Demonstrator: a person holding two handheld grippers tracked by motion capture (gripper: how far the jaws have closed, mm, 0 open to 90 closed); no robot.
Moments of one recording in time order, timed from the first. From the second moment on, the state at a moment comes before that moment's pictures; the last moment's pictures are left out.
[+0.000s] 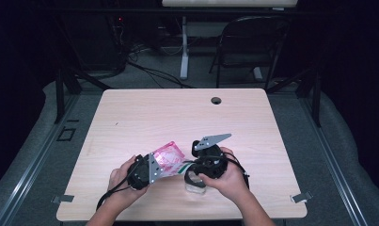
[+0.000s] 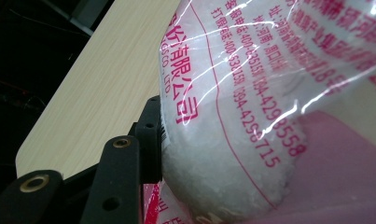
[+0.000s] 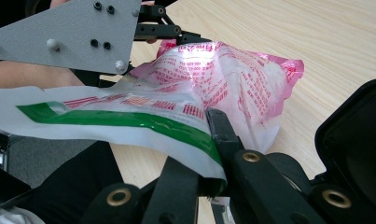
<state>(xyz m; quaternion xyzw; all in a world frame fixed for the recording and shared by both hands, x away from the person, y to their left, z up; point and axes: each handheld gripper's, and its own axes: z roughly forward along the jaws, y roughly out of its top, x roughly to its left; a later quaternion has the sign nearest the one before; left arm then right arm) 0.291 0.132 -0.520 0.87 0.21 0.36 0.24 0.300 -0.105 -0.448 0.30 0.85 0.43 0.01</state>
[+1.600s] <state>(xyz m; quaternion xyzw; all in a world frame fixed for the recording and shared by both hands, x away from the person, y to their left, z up) 0.288 0.123 -0.507 0.87 0.18 0.42 0.21 0.299 -0.137 -0.439 0.29 0.86 0.42 -0.02</state>
